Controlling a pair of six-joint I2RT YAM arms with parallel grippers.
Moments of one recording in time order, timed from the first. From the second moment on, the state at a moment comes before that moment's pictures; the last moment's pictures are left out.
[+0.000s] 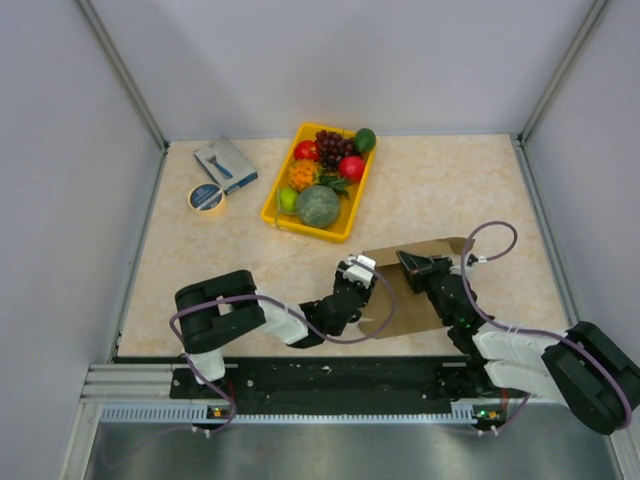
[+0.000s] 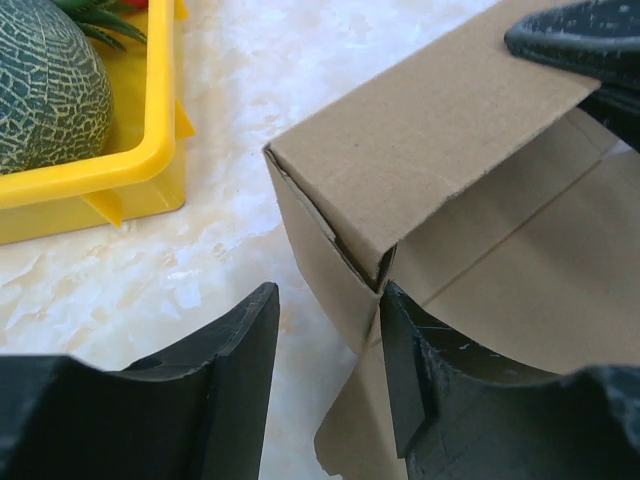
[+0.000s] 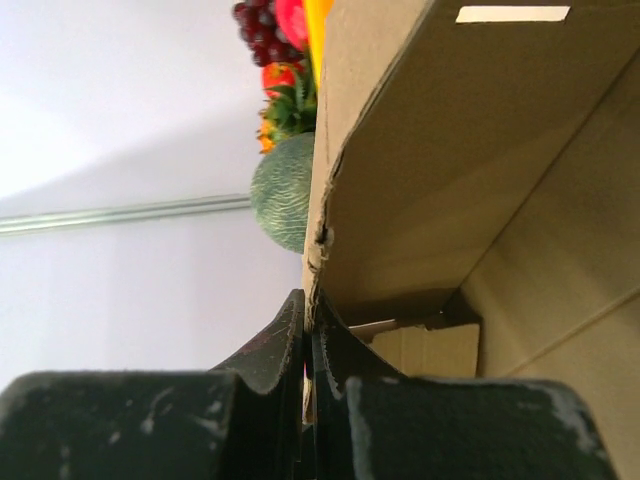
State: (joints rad) left arm -1.22 1.80 0.65 0.88 -0.73 -0.15; right arm 0.62 1.07 0.06 0.86 0.35 1.56
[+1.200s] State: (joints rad) left arm -1.12 1.87 0.62 1.01 -0.78 -0.12; right arm 0.78 1.33 0.10 0.97 0.49 1.74
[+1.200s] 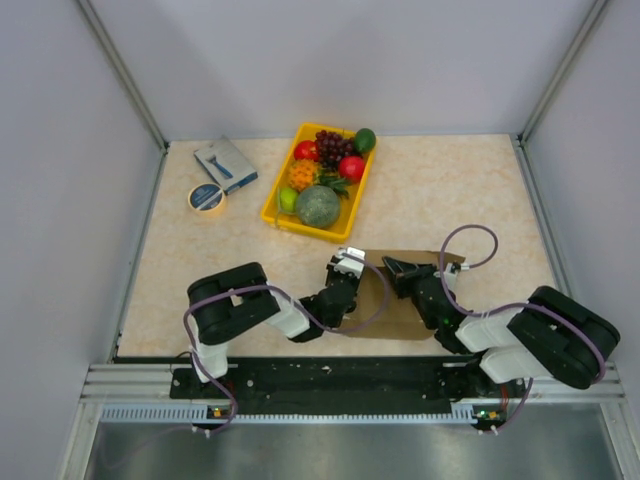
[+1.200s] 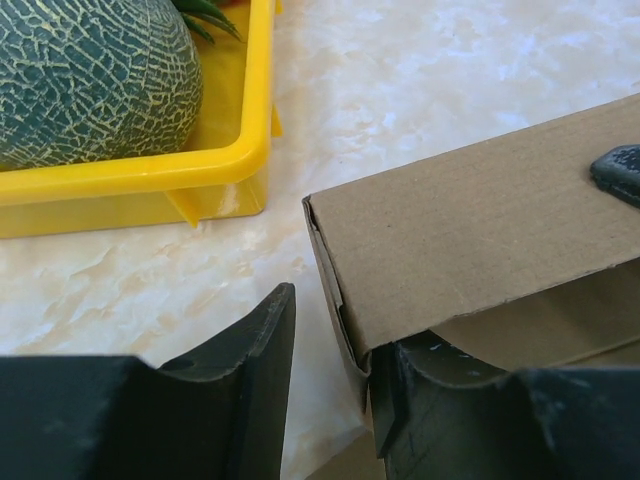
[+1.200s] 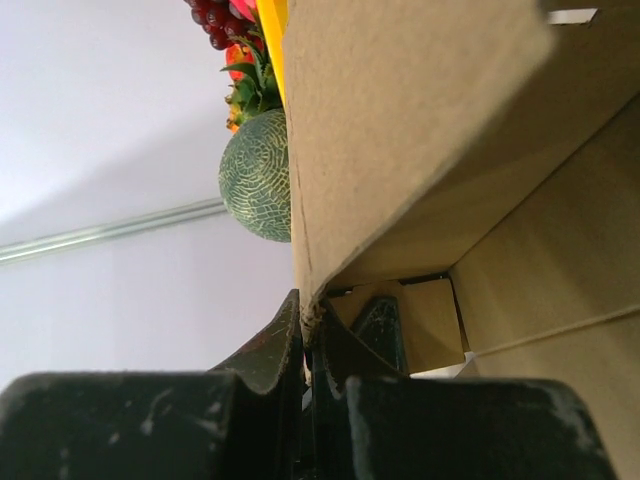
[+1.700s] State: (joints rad) left arm -1.15 2.02 0.71 1.11 -0.95 -0.11; right arm 0.80 1.26 0.09 0.90 0.49 1.76
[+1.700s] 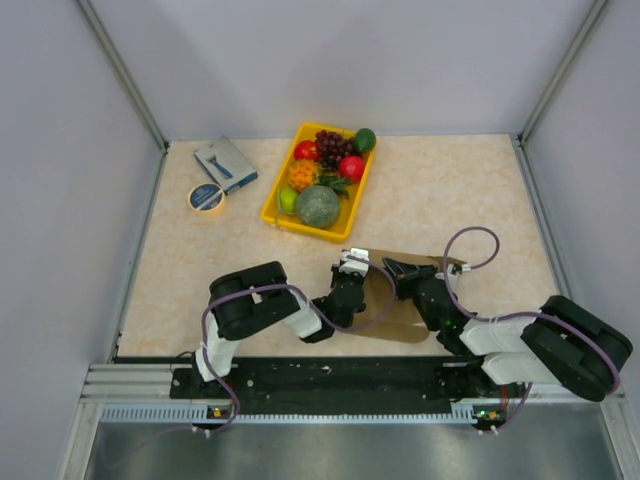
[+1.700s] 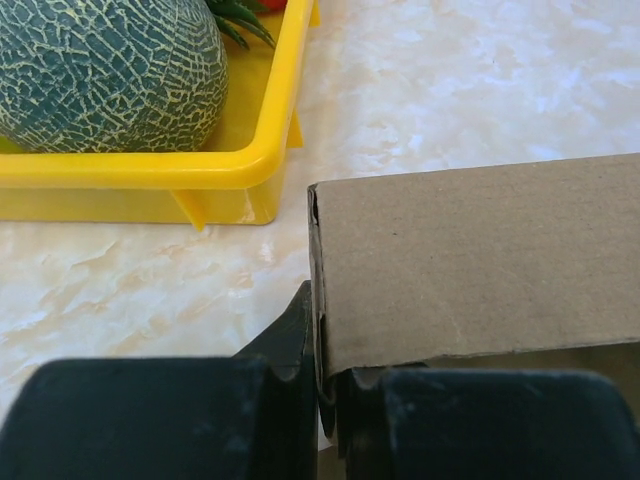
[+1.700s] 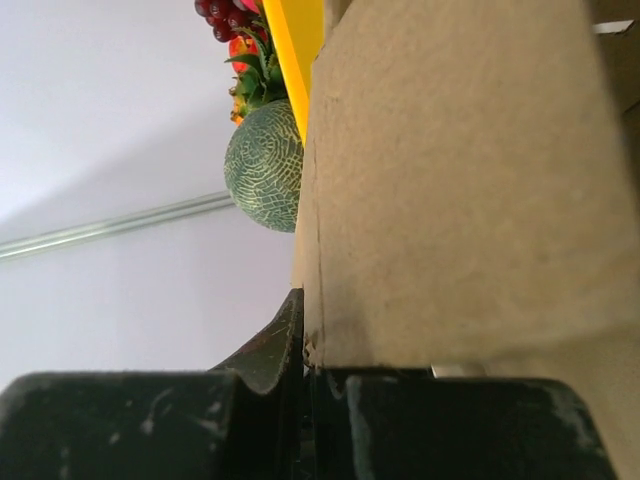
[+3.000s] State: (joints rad) left arm -1.16 1.95 0.63 1.12 -0.87 -0.15; right arm 0.80 1.28 0.10 0.88 0.52 1.78
